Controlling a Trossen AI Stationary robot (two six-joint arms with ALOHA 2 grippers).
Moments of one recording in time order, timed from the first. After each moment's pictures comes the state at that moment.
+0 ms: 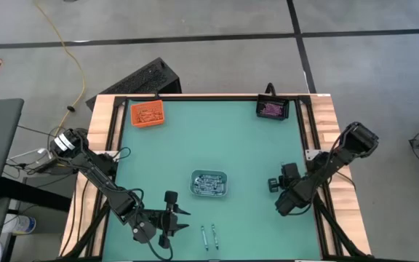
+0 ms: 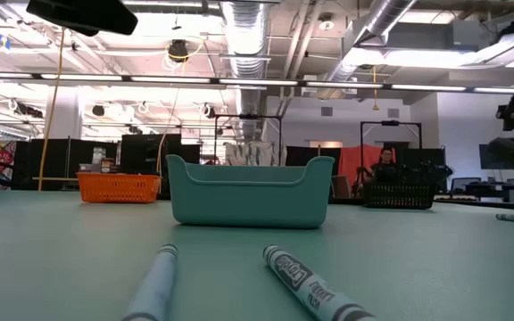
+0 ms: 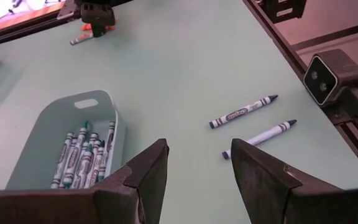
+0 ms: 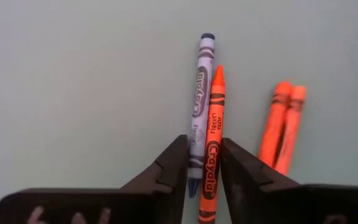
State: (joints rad) left arm -0.78 1.60 0.90 0.13 -0.66 -0.17; right arm 0.73 1.56 0.65 -0.96 0.39 2.19
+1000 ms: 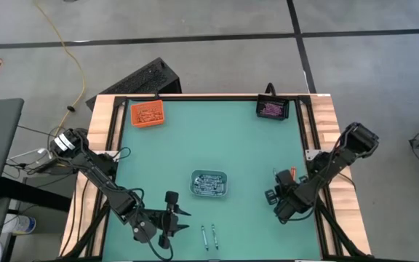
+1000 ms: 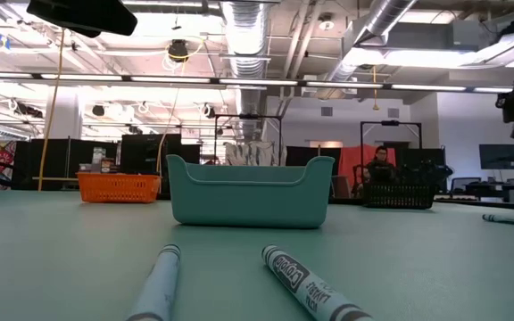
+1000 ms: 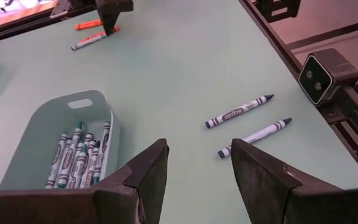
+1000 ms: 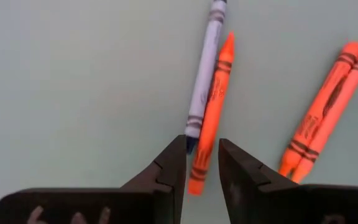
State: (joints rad) left arm -0.78 1.60 0.90 0.13 -0.63 -0.17; right arm 0.76 1.56 0.75 -0.96 0.33 1.98
